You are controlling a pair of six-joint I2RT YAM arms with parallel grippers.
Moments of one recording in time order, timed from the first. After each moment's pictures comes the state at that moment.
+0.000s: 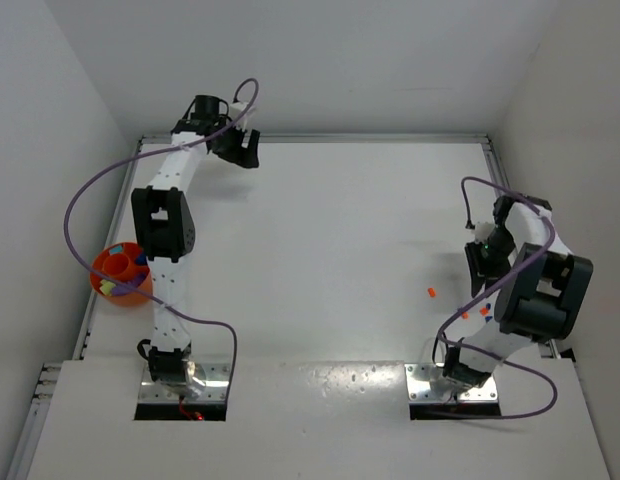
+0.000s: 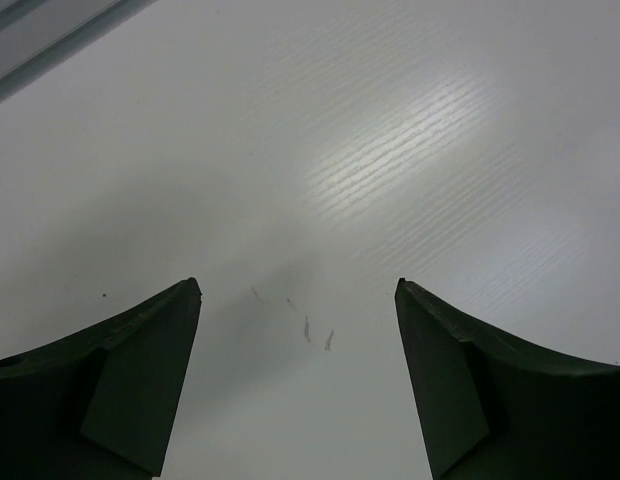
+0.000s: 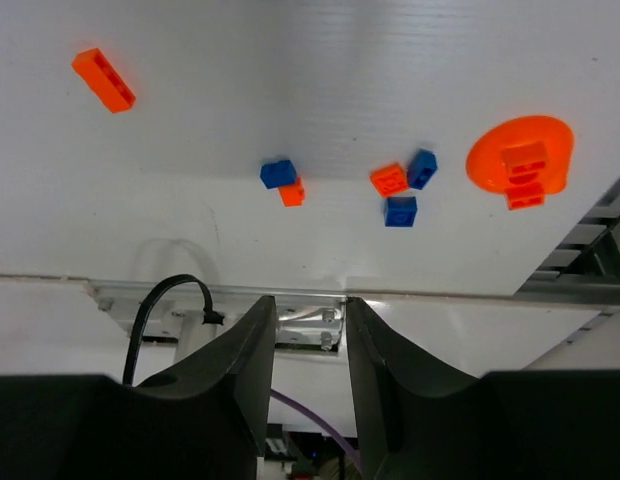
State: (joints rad) left arm -0.06 2.36 2.24 -0.72 0.43 0.31; right arm -0.37 1.63 1.07 -1.16 0.00 -0.37
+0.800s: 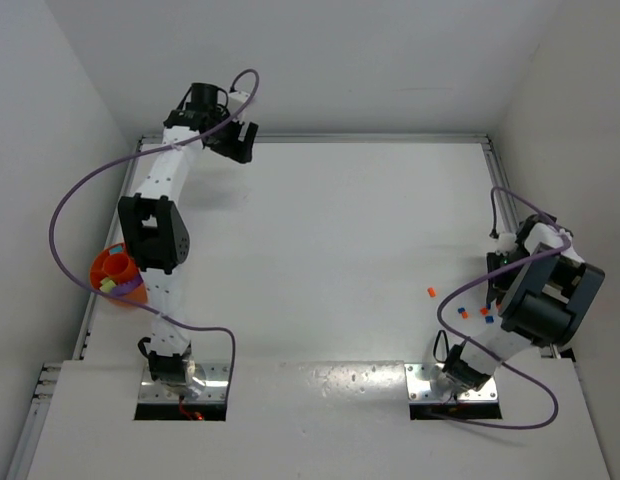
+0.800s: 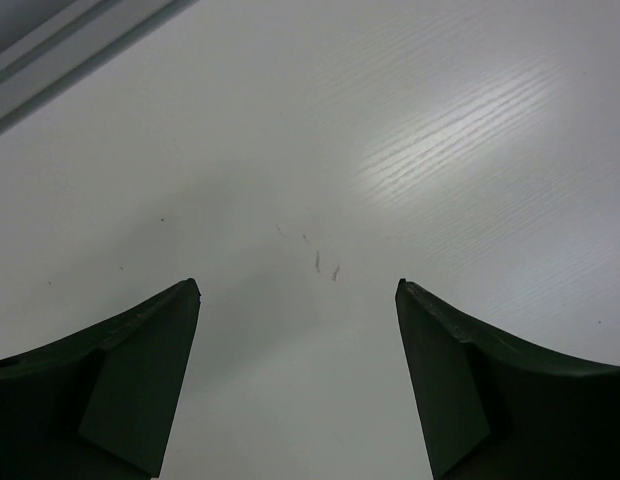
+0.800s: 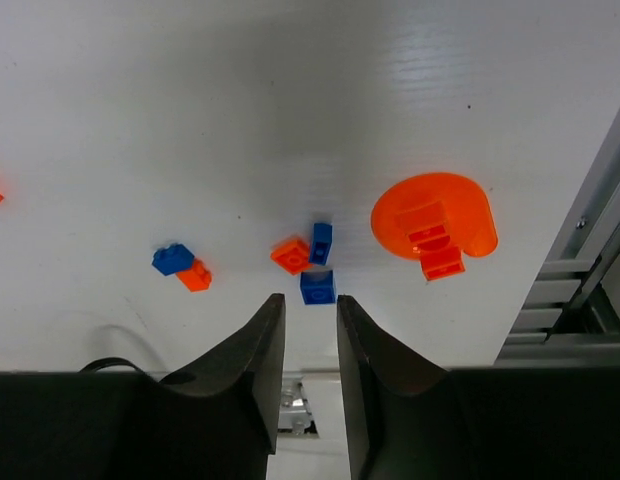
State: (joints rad) left arm -0.09 2.17 2.16 -0.79 0.27 0.31; right arm -0.59 1.61 0.93 -0.88 -0.04 -0.47
